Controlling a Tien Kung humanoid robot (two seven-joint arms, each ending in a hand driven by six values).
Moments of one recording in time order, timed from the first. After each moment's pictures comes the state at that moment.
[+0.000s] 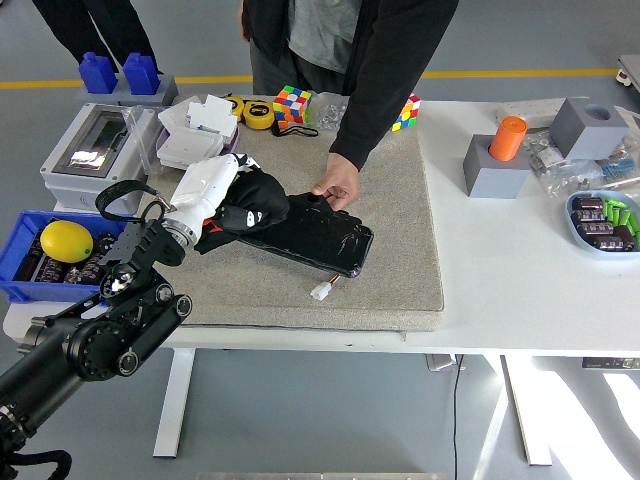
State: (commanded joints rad) left arm -0.55 0.10 -0.88 -0.98 1.99 0.31 0.09; right arm -0.15 -0.12 1.53 0.32 -1.26 -0.03 0.22
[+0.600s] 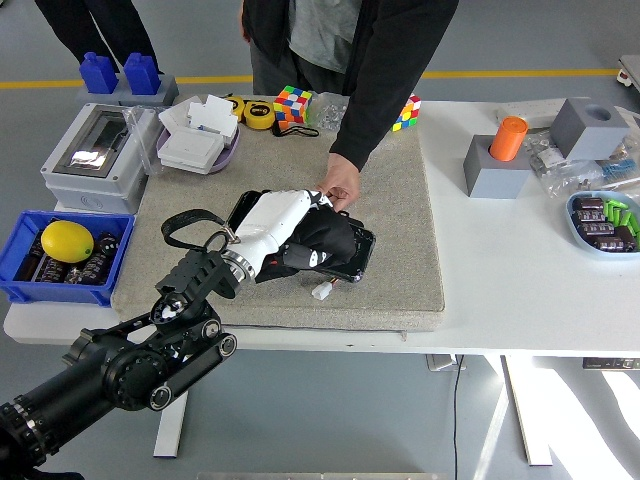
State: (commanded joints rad) left arm -0.56 0.05 -0.66 -1.04 1.95 0.32 0.09; right arm -0.15 -0.12 1.52 0.32 -1.26 -0.03 0.22
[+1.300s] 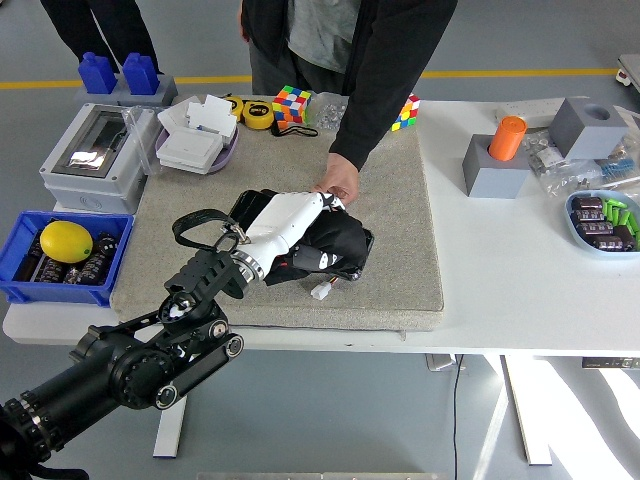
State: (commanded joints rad) left arm -0.58 0.05 -0.69 -1.01 1.96 0.32 0.08; right arm -0.15 -0.12 1.52 0.32 -1.26 -0.03 0.22
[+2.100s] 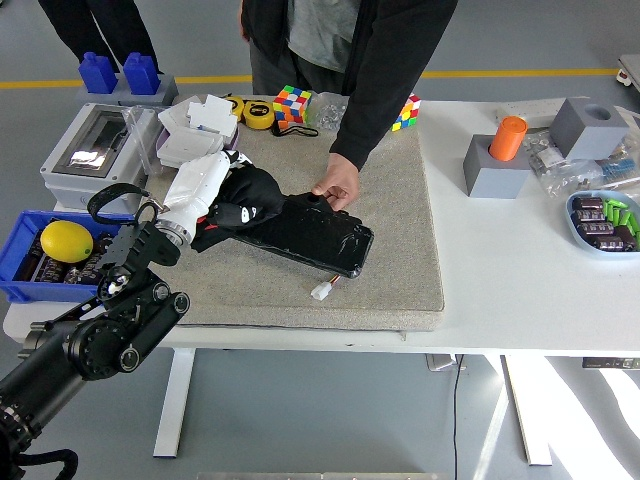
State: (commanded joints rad) left arm -0.54 0.09 -0.99 -0.90 2.01 0.35 0.04; right arm -0.15 -0.12 1.51 0.33 -1.25 -0.03 0.22
